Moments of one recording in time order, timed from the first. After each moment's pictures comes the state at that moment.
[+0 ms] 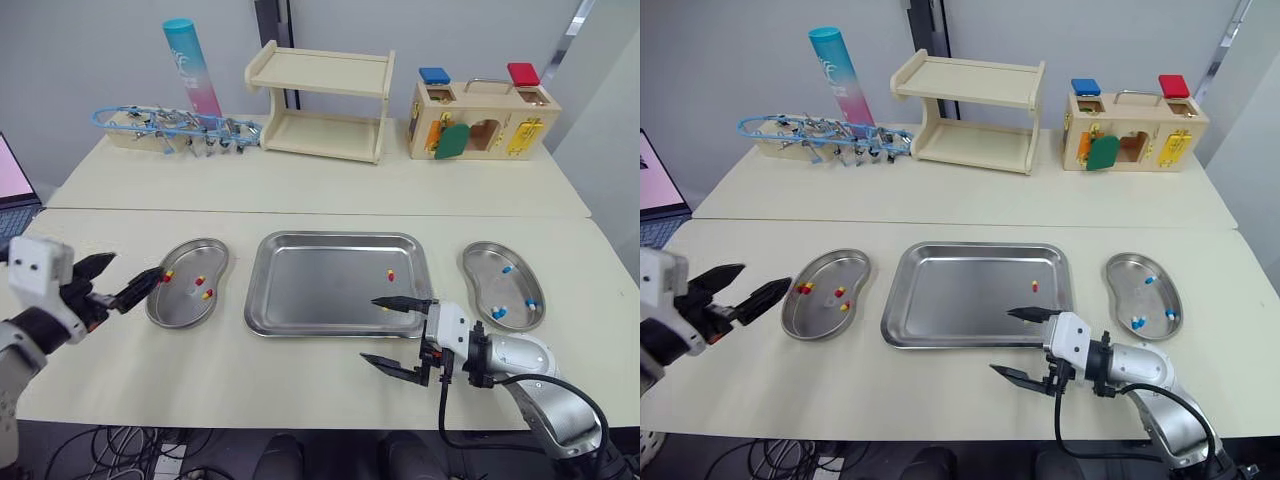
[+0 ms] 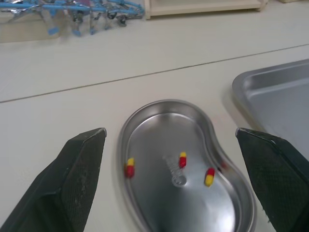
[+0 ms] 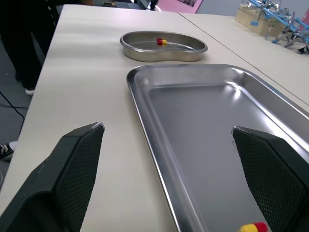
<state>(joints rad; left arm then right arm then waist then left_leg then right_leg) 0.13 0.74 0.74 -0.29 -0.54 0.62 -0.73 -0.02 -0.56 0.18 -0.39 0.26 0.08 0.91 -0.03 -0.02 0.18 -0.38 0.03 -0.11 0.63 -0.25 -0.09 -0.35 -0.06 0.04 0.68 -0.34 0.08</state>
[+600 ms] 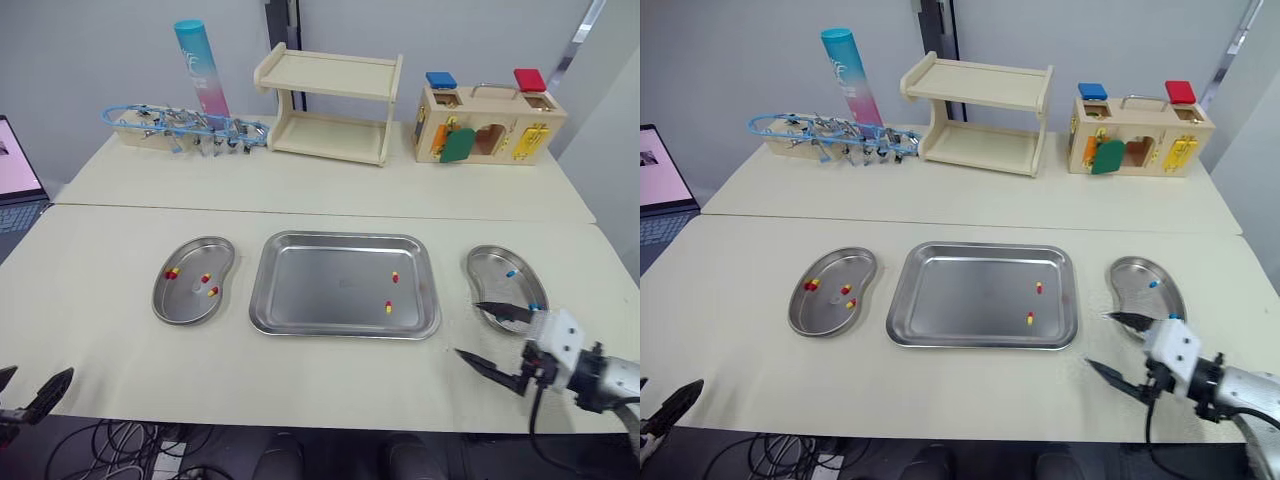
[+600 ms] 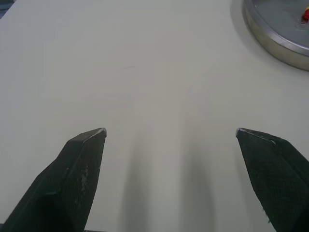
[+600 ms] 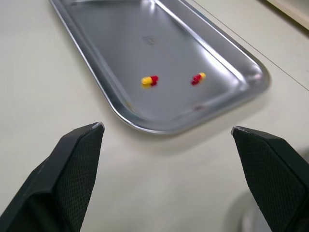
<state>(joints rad) 0.48 0.64 0.89 0.05 -0.48 0.26 -0.83 0.32 -0.76 -0.33 -0.37 0.37 0.07 0.95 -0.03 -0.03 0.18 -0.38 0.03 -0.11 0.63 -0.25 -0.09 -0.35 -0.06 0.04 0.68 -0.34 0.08</state>
